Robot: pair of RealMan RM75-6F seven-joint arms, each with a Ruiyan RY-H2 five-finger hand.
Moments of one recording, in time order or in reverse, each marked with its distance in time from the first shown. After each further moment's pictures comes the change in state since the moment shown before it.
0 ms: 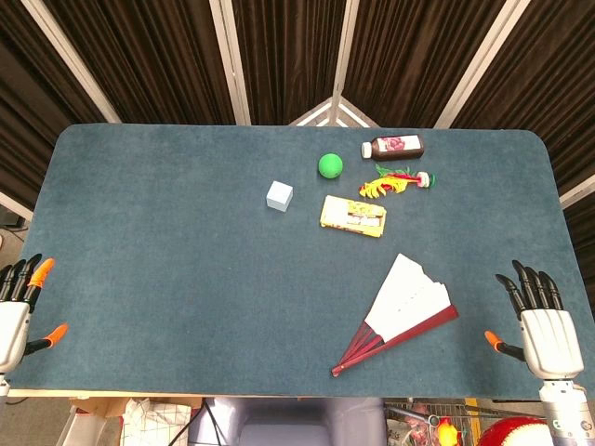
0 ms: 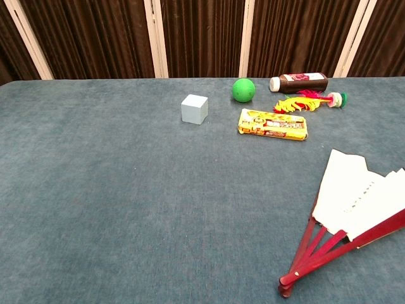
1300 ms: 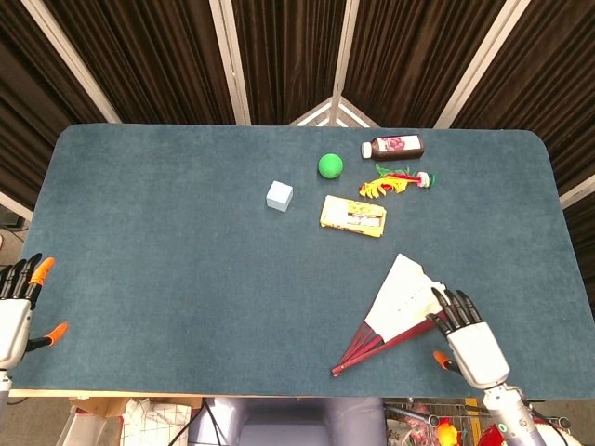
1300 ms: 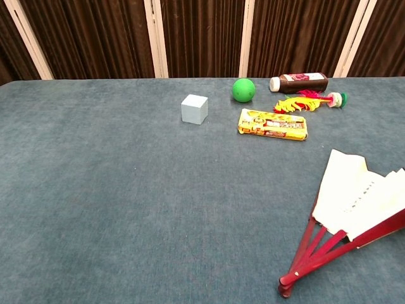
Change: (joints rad) left arm -0.011 -0.006 -0.009 -0.005 -0.037 -0.035 0.018; right arm 0.060 -0.302 -0.115 0.402 -0.242 0.002 -0.005
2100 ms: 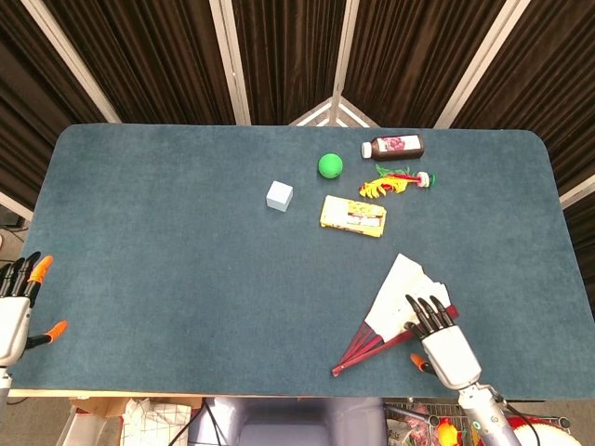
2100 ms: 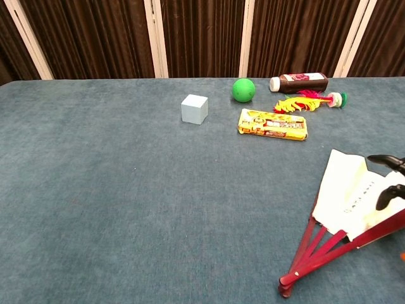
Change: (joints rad) left arm -0.005 -0.003 -0.009 0.005 -0.004 0.003 -0.002; right arm 0.026 -0.163 -0.019 0.171 -0.022 -0.004 0.019
